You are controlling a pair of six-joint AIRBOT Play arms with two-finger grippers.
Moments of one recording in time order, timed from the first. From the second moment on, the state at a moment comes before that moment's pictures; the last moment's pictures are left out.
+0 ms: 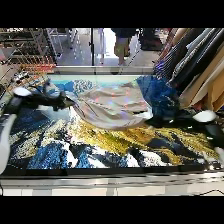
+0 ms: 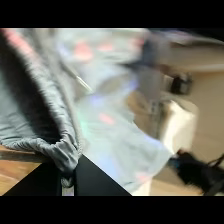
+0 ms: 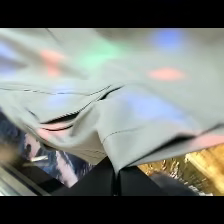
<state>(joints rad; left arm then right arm) 0.12 -1.69 1.61 0.52 -1.29 -1.38 -0.16 -1.10 1.03 -0.69 1.19 1.04</state>
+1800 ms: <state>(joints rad) 0.19 -1.75 1.65 0.77 -0.91 -1.26 0.05 -1.72 1.84 -0.85 1.26 1.12</state>
